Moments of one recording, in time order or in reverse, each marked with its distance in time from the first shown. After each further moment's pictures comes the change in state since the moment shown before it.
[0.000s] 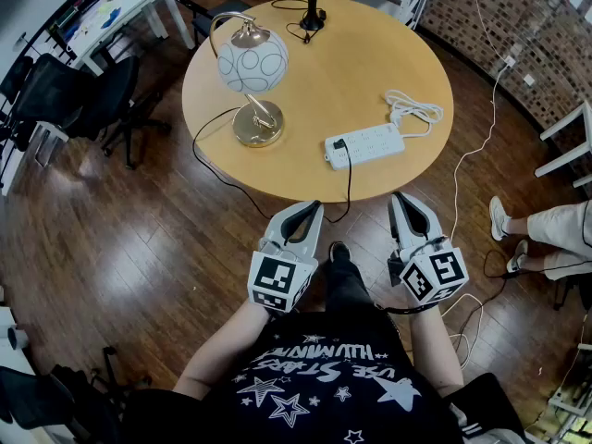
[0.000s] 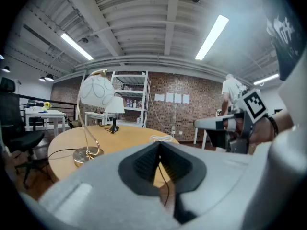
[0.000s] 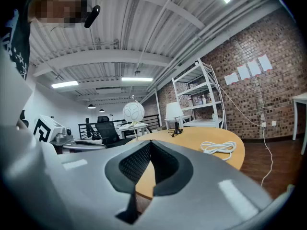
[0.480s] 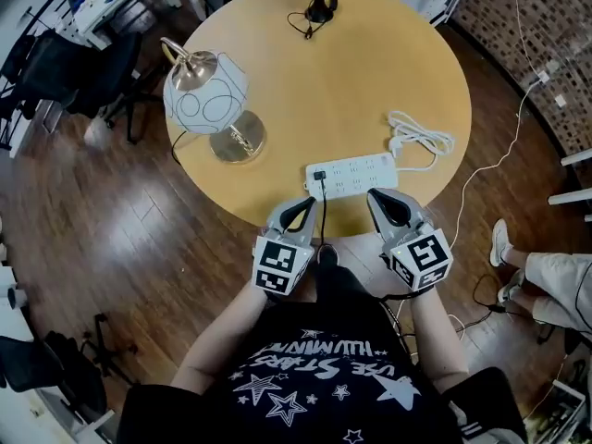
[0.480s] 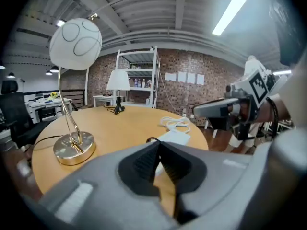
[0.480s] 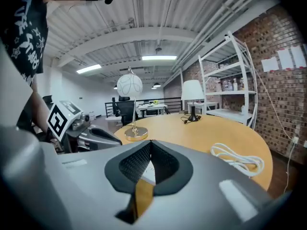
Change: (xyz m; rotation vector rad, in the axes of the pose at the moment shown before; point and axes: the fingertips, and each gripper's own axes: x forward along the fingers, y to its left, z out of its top) left arm 0.149 0.039 -0.060 -0.023 0.240 0.138; right arm 0.111 -0.099 -0.037 -0.184 0.243 0.318
